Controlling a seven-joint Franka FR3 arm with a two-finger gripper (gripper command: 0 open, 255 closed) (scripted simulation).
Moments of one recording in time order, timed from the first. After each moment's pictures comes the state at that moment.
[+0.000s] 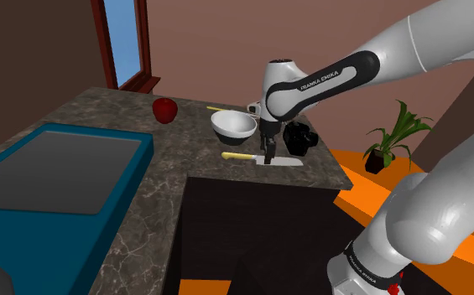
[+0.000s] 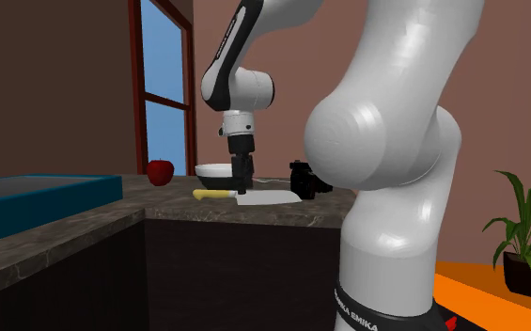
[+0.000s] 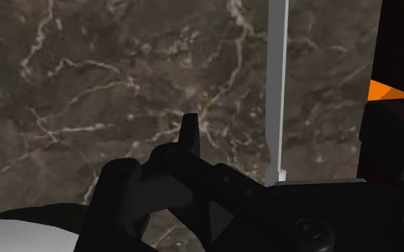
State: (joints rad) arm 0.17 -0.17 -0.11 -2.47 -0.10 2.22 -0.82
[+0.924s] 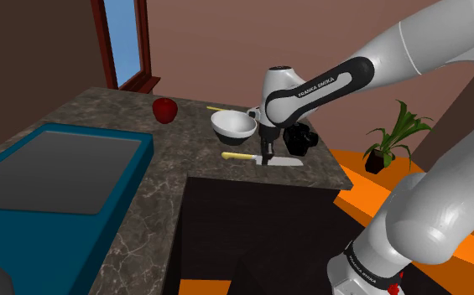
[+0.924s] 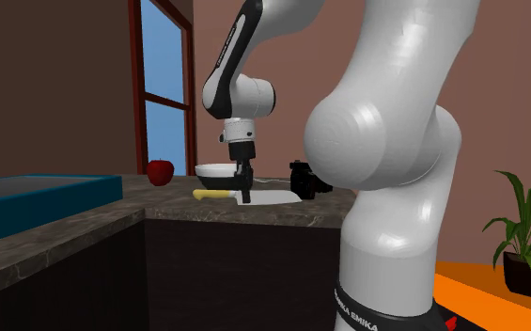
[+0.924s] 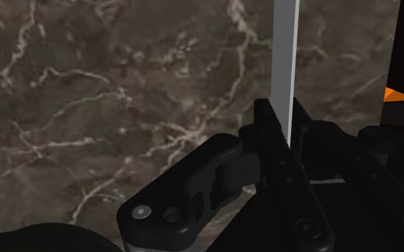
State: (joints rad) arm 0.17 -0.14 -0.11 -2.50 -0.10 2.27 -0.82
